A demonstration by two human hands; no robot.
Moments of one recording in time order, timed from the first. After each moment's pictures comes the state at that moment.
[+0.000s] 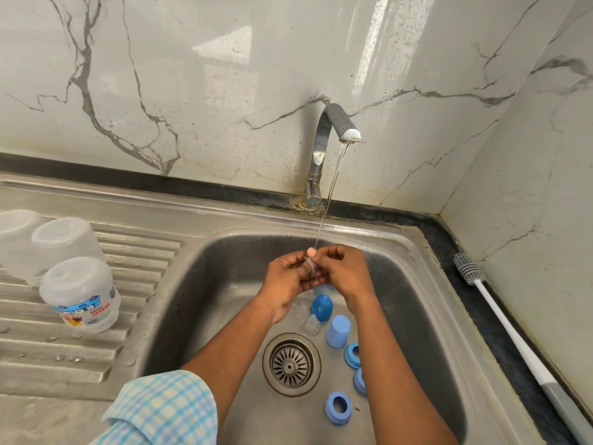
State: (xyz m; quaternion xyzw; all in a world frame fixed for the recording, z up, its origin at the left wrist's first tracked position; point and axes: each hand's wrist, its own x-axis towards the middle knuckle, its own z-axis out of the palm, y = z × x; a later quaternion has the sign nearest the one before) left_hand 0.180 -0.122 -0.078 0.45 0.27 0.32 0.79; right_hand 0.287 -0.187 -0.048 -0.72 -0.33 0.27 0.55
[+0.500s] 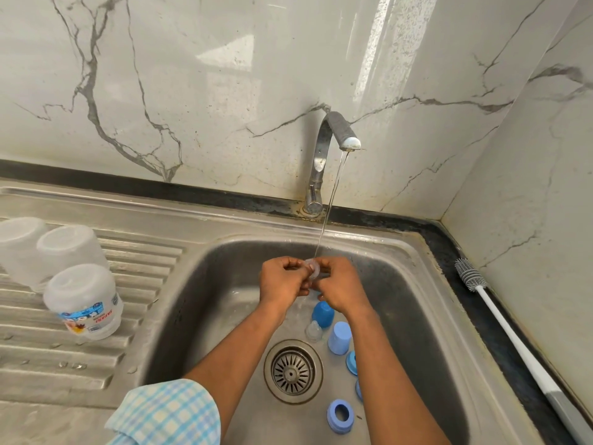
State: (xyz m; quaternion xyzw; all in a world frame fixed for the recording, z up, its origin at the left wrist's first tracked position) left_hand 0.184 -0.117 -0.077 0.54 0.41 0.36 0.63; right_hand 0.282 -0.185 -0.054 -0.77 -0.44 0.23 0.41
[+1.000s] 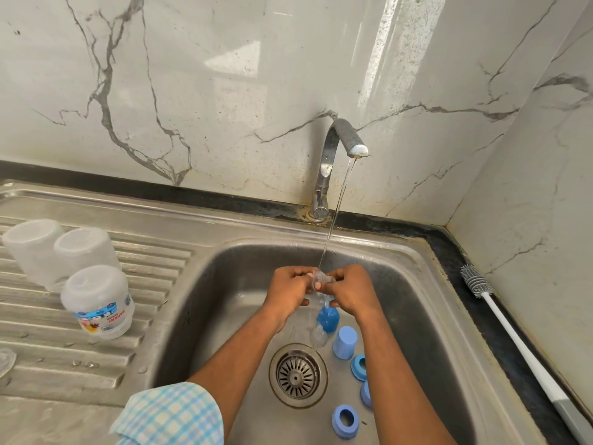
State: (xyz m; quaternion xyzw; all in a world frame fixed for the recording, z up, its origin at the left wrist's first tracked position) left_hand 0.173 -0.123 -0.068 0.58 0.40 0.28 0.65; right_hand 0.285 -0.188 -0.051 -0.81 -0.38 0.23 0.37
